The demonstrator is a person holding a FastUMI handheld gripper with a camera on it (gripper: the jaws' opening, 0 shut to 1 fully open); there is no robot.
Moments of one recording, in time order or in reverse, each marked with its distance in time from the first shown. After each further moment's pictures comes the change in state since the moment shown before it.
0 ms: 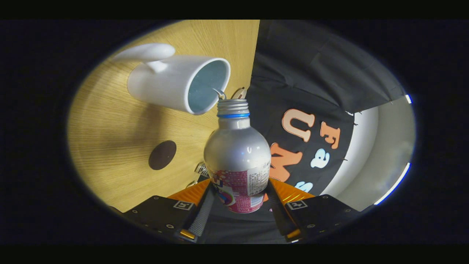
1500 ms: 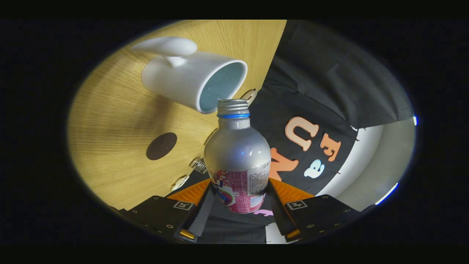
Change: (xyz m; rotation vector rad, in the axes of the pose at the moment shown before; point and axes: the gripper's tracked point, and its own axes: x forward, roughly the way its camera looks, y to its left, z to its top) arm -0.001 -0.009 0.003 -0.133 -0.003 0.028
